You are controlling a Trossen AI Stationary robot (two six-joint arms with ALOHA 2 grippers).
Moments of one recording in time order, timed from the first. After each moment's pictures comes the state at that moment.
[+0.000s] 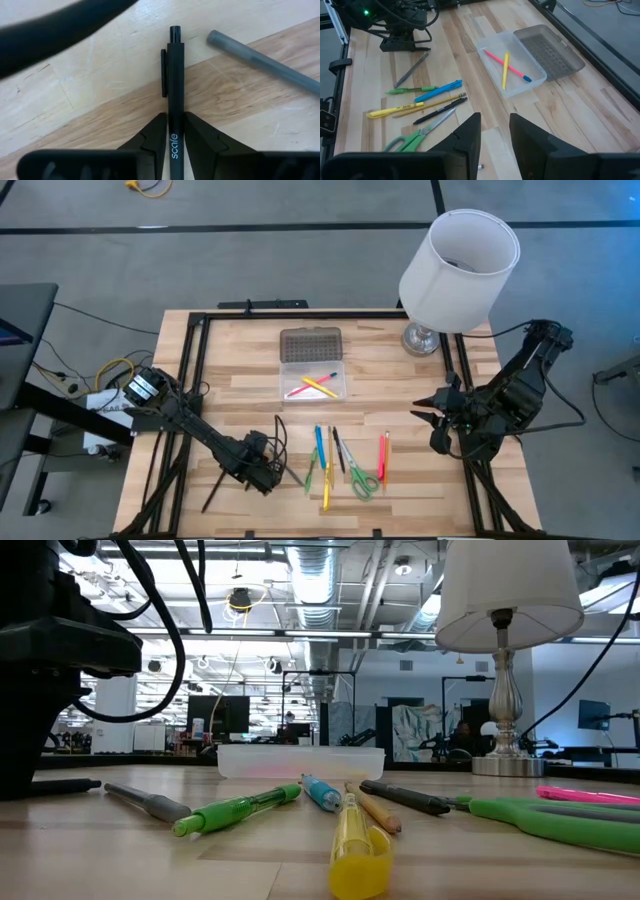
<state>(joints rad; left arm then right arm) -0.60 1.82 1.05 -0.83 -0.11 -1.81 0.86 1.06 1.15 -1.20 0.82 0.94</state>
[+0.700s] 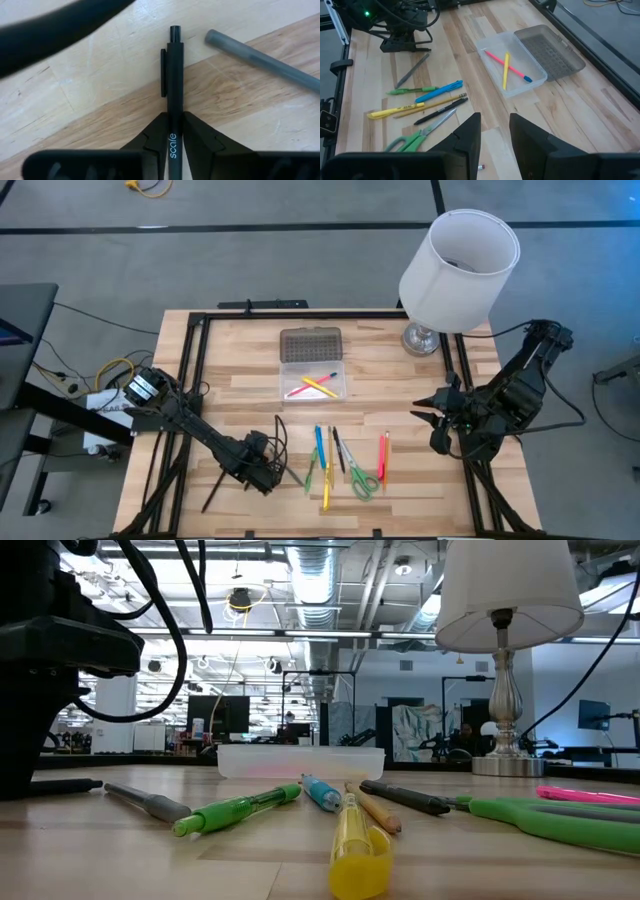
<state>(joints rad) -0.60 1.82 1.05 -0.83 -0.11 -1.79 0.86 1.06 1.16 -1.19 0.82 0.94</state>
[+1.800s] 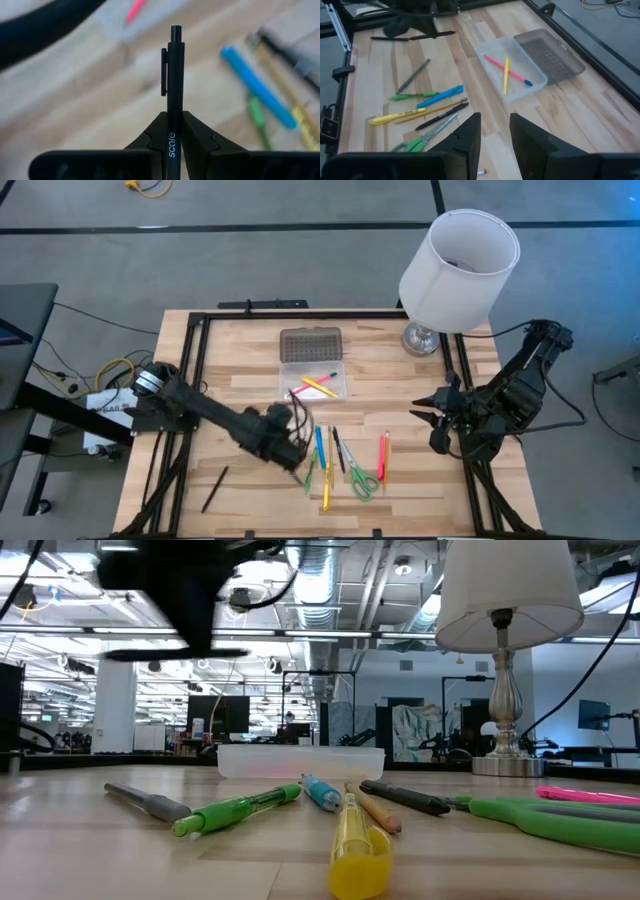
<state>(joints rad) -0.41 1.82 1.52 -1.23 -0.43 -1.42 0.85 1.06 1.16 -1.17 0.84 0.93</state>
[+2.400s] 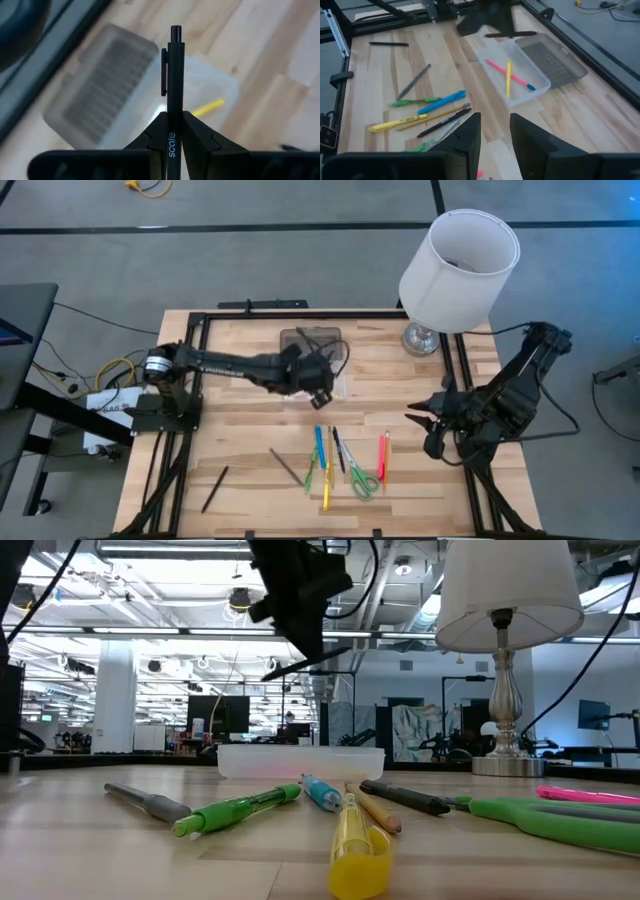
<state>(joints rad) -0.01 1.82 1.57 -0.84 -0.50 -0.42 0.85 1.12 1.16 -1.11 0.87 0.94</state>
